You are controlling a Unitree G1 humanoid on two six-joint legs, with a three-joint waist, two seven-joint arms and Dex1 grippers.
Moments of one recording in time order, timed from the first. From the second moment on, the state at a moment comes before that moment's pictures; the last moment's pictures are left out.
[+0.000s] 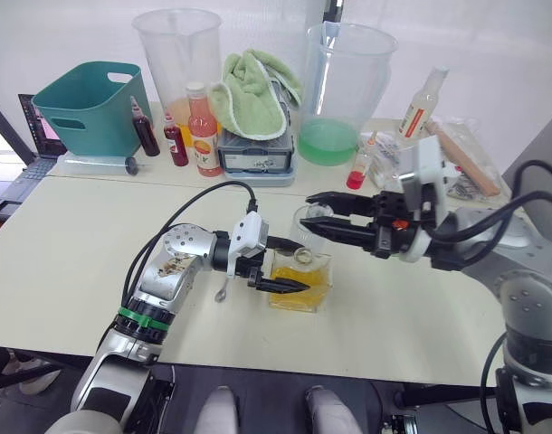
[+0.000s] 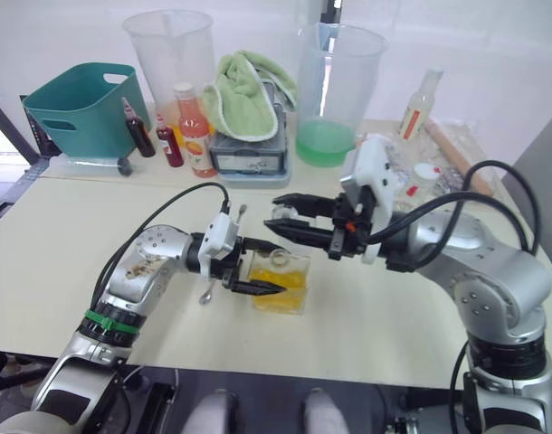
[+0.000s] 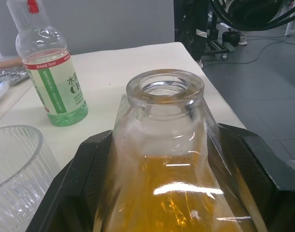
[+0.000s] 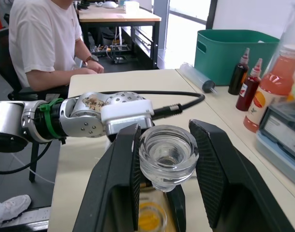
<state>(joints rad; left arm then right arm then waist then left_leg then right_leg) -0.63 0.41 -0.25 0.13 -0.36 0.15 -1.37 -0.52 -0.76 -0.20 -0.60 1.00 0.88 0.71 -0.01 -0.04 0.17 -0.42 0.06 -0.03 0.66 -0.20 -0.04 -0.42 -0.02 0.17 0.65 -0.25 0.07</state>
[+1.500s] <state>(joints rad) -0.58 0.40 -0.23 0.05 -0.34 0.22 -1.27 -0.31 -0.56 -0.46 0.55 0.26 -0.05 0.45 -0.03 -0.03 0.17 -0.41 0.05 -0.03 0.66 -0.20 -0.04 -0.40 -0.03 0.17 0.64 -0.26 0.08</state>
